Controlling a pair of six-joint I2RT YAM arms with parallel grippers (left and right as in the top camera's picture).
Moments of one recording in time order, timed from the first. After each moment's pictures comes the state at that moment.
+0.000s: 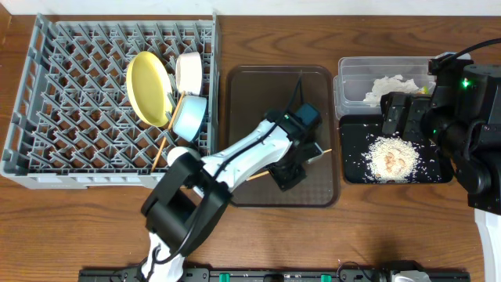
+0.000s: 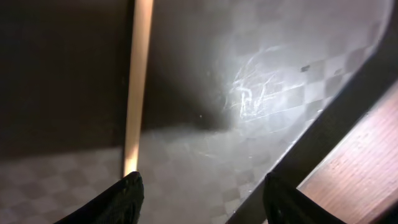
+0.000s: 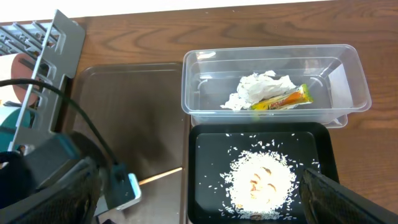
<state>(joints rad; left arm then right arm) -0.78 2.01 1.46 -1.02 0.17 0.24 0.08 1.17 1.54 -1.12 -0.03 0.16</state>
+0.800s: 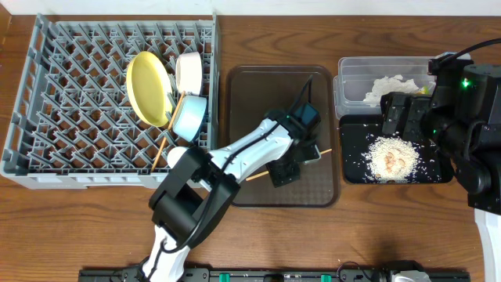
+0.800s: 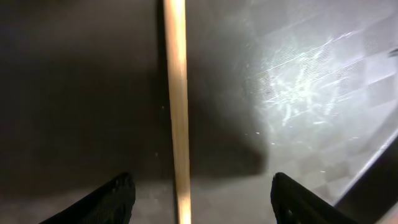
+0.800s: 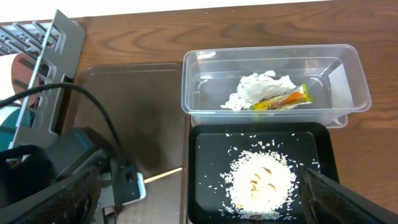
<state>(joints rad) -0.76 2.08 1.46 -0.96 0.07 0.47 0.08 1.17 1.54 -1.12 -0.03 0.16</state>
